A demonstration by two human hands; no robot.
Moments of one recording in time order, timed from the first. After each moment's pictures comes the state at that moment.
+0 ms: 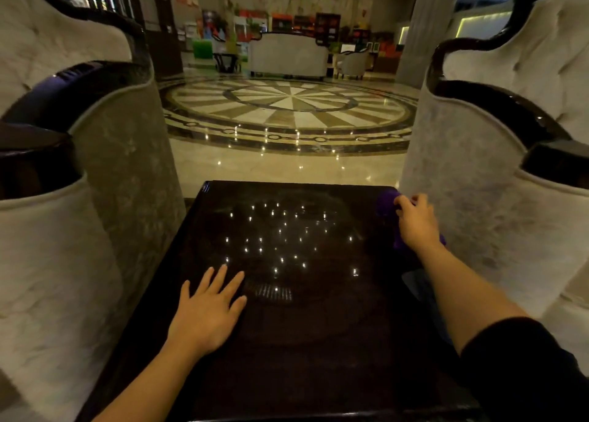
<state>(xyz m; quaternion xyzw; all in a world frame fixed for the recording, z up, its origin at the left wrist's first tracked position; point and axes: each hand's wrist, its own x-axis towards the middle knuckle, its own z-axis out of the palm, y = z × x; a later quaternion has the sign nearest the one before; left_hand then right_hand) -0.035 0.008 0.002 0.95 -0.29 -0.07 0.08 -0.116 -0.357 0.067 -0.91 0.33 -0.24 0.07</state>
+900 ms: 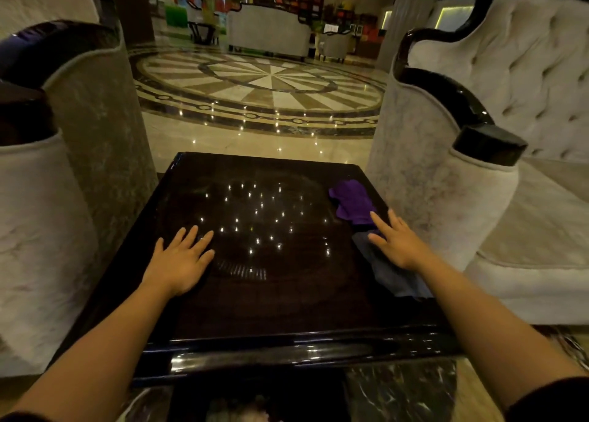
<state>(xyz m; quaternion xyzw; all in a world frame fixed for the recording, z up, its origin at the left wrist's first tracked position) -0.038 0.010 0.007 0.95 -0.29 -0.09 0.05 -0.228 -0.341 0.052 -0.95 0.29 0.02 0.11</state>
